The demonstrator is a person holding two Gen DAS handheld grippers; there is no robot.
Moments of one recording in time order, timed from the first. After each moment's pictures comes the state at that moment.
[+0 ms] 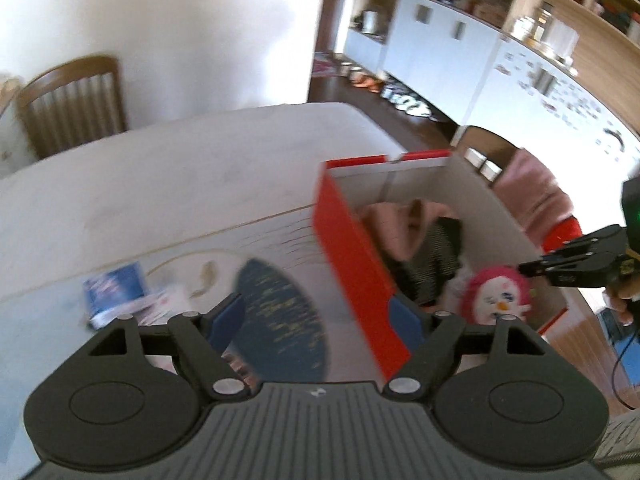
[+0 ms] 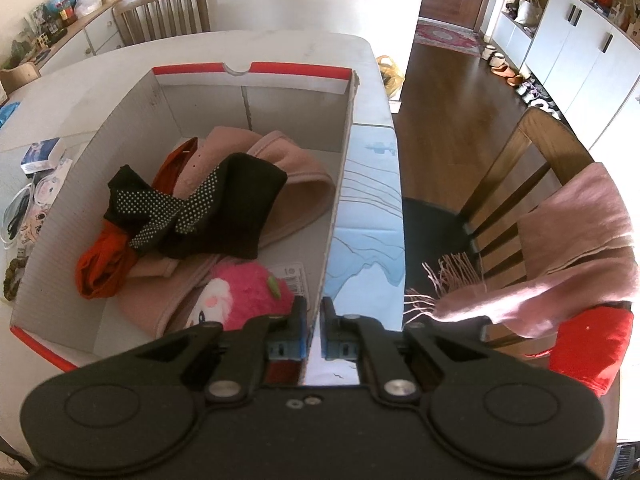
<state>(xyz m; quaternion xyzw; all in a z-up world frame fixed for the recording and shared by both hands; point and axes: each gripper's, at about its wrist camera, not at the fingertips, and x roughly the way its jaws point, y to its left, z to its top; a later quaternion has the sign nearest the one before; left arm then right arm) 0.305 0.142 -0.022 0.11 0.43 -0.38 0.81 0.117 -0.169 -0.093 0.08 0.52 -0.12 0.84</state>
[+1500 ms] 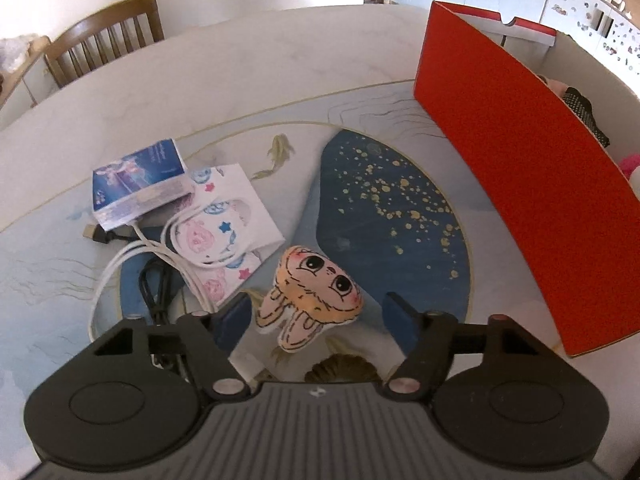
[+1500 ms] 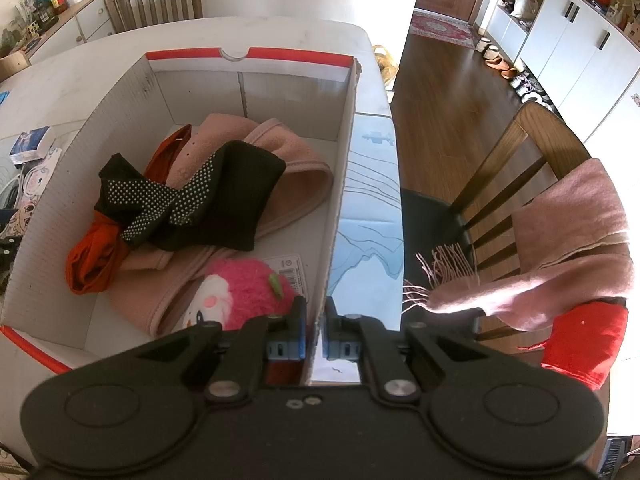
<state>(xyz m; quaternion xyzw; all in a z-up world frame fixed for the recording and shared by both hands) 0.324 0.159 -0.162 0.19 0.46 -0.32 0.81 0.122 -0.165 -0.099 0.07 0.54 -0.13 0.83</state>
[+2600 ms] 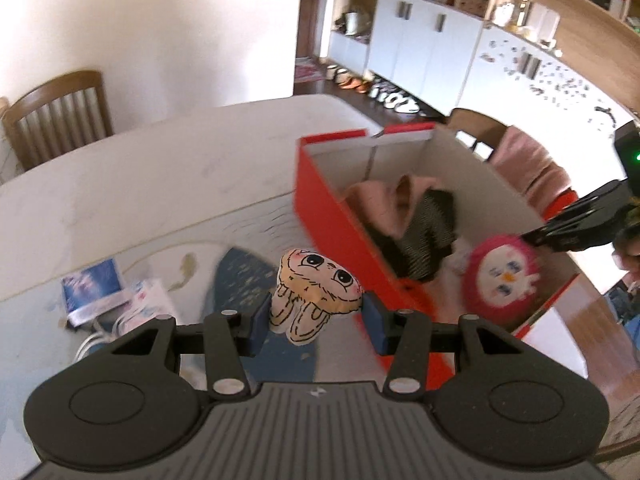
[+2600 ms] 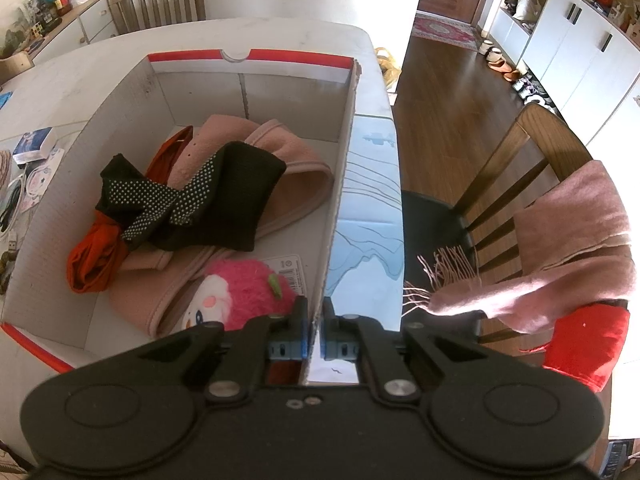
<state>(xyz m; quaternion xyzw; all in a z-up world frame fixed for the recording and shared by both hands) 0.274 0.118 -0.051 0.14 0.40 -0.42 0.80 0.122 -0.166 -0.100 0.07 0.54 -0.13 0.83</state>
